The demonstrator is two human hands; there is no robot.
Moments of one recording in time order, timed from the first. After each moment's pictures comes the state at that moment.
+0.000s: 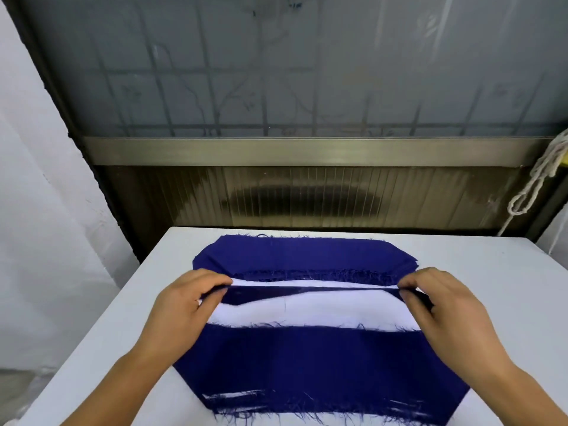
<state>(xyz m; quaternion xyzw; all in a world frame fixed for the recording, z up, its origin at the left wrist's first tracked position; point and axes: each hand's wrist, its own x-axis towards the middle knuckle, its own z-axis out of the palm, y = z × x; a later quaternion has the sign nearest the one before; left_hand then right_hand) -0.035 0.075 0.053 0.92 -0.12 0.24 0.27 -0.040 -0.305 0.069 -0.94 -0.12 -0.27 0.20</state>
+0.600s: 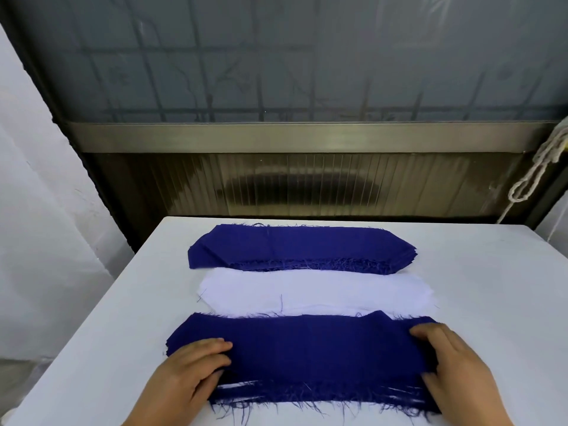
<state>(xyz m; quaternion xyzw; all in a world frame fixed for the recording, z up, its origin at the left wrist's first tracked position) -0.088 0.082 -0.041 0.91 -0.26 0.24 0.23 -0.075 -0.332 -0.026 -0.96 -0.07 -0.21 0.19</state>
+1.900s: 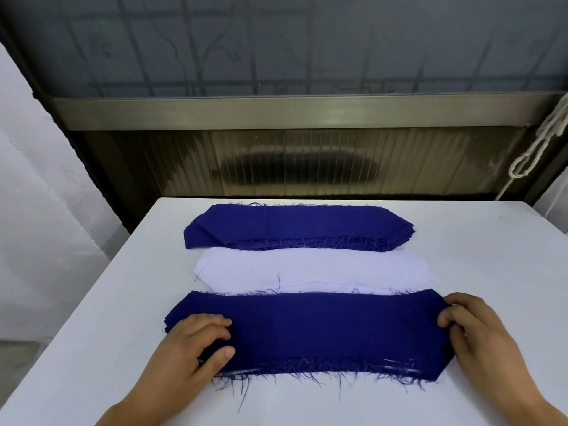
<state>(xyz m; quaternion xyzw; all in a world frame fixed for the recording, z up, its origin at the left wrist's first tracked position) -0.096 0.079 -0.035 0.93 -0.19 0.15 0.28 -0.077 -0.369 -0.036 -0.95 -0.02 -0.22 0.24</state>
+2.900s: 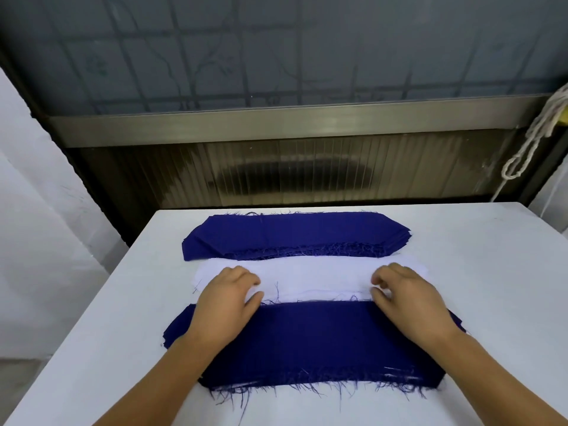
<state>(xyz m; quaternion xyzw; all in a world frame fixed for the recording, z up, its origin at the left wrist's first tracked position) -0.007 0.023 -0.012 0.97 -0.13 0.16 0.16 -0.007 -0.307 -0.013 -0.98 -0.07 -0.12 0.15</state>
